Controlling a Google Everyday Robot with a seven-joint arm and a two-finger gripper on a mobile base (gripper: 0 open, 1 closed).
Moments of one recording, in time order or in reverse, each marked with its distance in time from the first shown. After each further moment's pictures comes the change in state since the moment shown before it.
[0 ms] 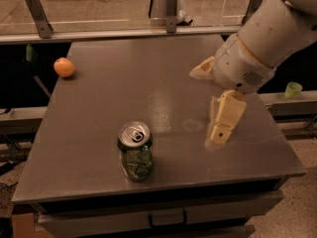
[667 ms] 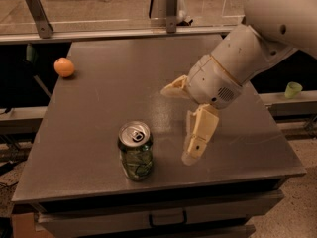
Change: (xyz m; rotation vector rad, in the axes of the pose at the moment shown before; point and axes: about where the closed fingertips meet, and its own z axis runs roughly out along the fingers) arm -0.038 0.020 0.050 -0.180 -0.194 -0.059
